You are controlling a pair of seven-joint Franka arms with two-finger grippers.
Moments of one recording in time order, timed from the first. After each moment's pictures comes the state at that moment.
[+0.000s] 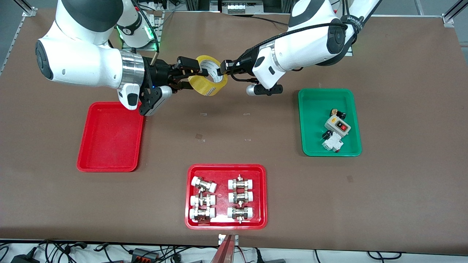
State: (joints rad) left arm -0.01 0.29 -0.73 -1.65 -0.68 2.17 -0.70; right arm 0.32 0.24 0.09 -1.52 0.84 1.73 -0.01
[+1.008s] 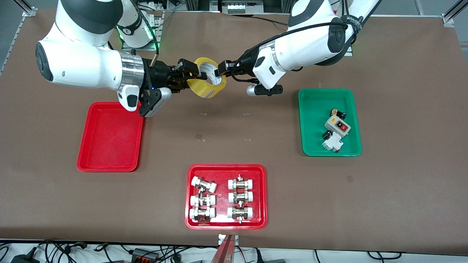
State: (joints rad) left arm -0.01 0.29 -0.73 -1.65 -0.68 2.19 -0.71; right arm 0.32 0.25 0.08 -1.52 0.84 1.73 -0.01
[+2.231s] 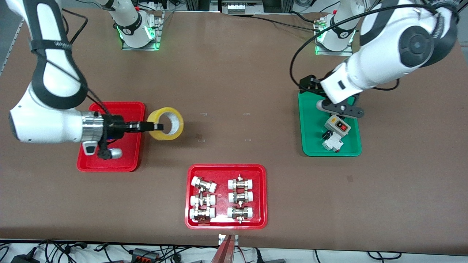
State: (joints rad) left arm -0.07 0.14 -0.23 -1.62 -0.24 1.60 -0.13; right arm 0.03 0.47 0.05 -1.54 0.74 1.74 -0.02
